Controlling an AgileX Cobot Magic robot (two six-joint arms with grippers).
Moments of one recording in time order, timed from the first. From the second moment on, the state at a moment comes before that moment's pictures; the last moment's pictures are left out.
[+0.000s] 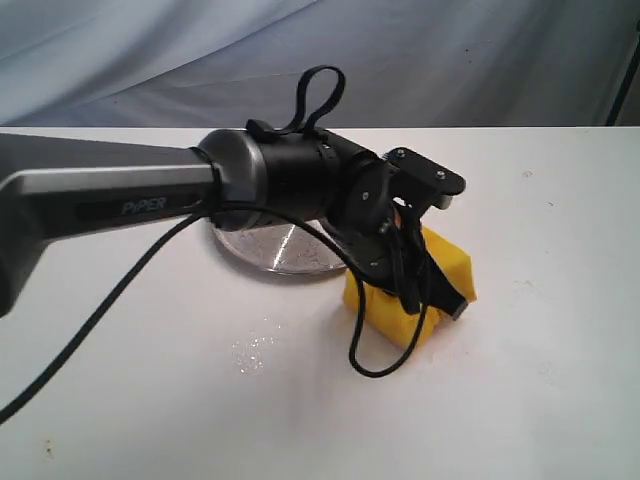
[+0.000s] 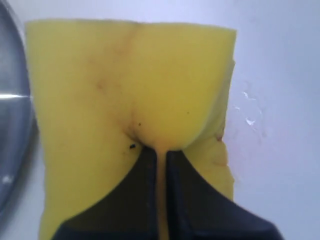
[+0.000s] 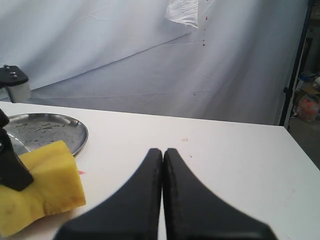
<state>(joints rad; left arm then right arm) -0.84 2.18 -1.60 -0.09 0.61 0.06 0.05 0.00 0.00 0.04 0.14 -0.10</state>
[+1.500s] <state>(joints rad) -0.78 2.15 -1.52 -0.14 0.63 0.11 0.05 0.00 0.00 0.04 0.14 -0.10</state>
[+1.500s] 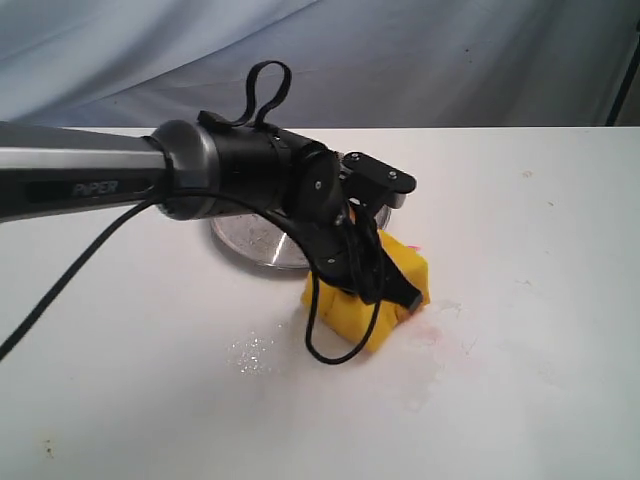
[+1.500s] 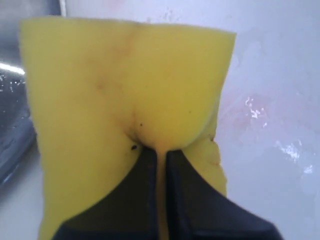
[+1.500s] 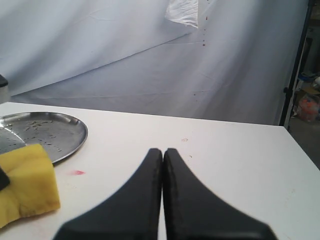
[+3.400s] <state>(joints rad) -0.79 2.21 -1.61 -0.19 0.60 0.14 0.05 0.00 0.00 0.04 0.14 -0.10</state>
